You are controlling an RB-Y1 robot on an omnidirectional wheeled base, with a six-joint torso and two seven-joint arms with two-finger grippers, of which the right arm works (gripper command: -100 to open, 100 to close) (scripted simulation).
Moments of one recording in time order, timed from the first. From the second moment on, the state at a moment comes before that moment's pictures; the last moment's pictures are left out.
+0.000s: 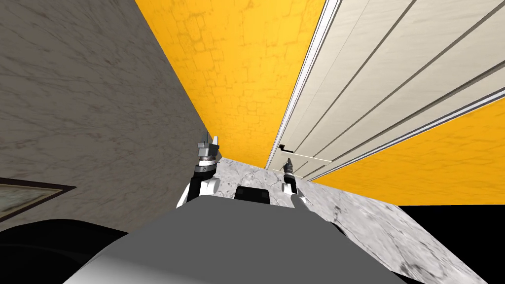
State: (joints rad) arm -0.14 -0.15 -0.16 -0.66 -0.12 -0.81 -0.05
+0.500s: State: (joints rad) arm -0.18 -0.15 -0.18 -0.56 -0.12 -0.83 -0.04
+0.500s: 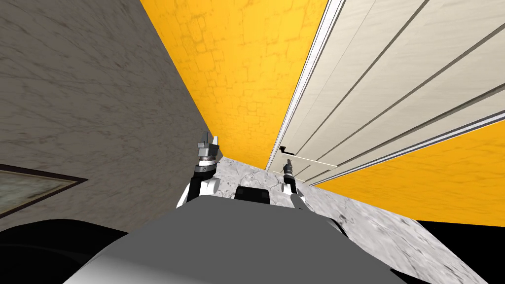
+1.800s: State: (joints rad) arm -0.13 -0.24 -0.21 -0.51 -0.15 -0.87 -0.11
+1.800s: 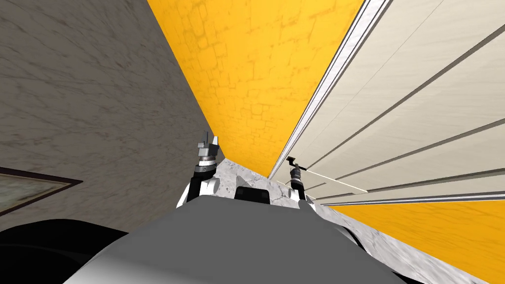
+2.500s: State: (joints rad) arm -0.13 -0.26 -0.22 -0.47 -0.15 -0.89 -0.14
